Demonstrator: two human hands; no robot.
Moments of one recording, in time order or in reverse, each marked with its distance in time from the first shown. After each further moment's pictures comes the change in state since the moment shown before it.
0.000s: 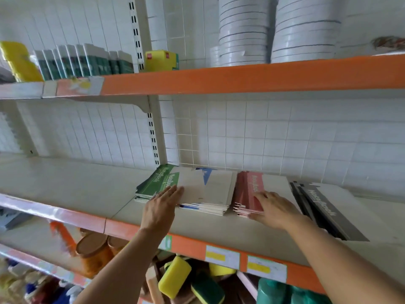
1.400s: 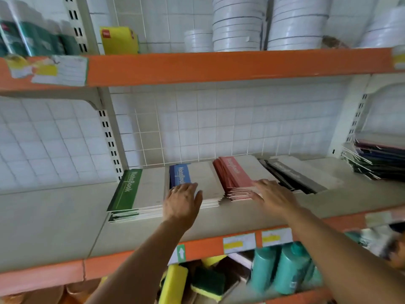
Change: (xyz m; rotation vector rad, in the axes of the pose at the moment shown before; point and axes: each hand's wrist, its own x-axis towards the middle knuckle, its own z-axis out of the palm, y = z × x) left_hand 0.039 -0.004 0.043 -0.380 -0.316 0.117; right_hand -0.036 -0.058 0.000 -0.020 0.134 0.439
